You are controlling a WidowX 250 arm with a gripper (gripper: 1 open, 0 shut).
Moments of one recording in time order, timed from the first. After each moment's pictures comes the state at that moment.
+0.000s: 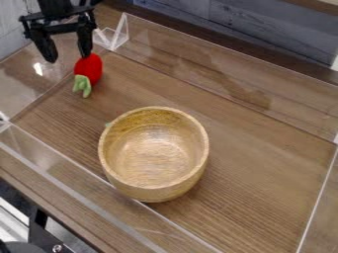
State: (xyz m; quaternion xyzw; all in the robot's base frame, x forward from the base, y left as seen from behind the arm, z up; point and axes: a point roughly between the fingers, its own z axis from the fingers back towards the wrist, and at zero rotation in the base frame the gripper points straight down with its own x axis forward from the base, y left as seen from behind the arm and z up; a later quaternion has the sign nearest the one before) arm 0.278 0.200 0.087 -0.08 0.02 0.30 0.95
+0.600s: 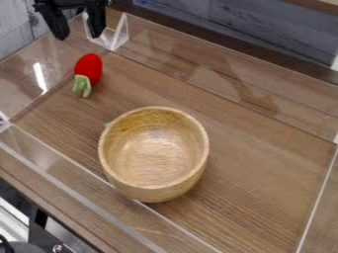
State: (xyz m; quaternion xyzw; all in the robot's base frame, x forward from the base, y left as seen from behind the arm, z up) arm 0.287 0.159 0.131 -0.08 0.01 0.21 0.98
